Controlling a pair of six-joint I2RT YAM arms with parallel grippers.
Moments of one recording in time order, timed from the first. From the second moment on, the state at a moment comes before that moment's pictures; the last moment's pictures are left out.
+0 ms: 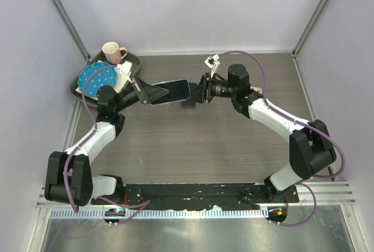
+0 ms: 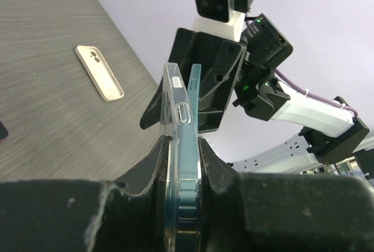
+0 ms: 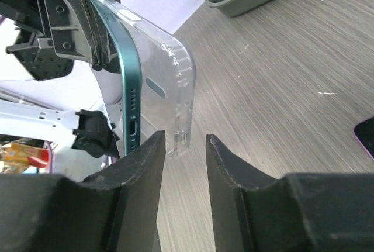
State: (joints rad) left arm -0.15 1.28 0.68 0.80 0.89 -1.08; right arm 0.51 1.52 1.06 0.26 -0.80 0.50
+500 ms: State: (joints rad) left arm -0.16 1.26 0.68 0.89 0.80 -1.10; right arm 0.47 1.77 1.04 1.03 -1.00 1.26
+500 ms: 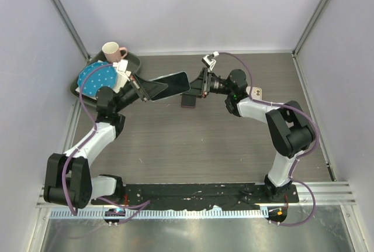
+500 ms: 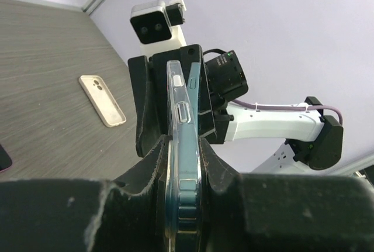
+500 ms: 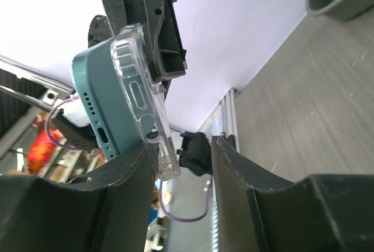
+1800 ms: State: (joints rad) left arm -0.26 1.29 0.75 0.73 0.80 -1.02; right arm 0.40 1.78 1.00 1.15 -1.10 1.31
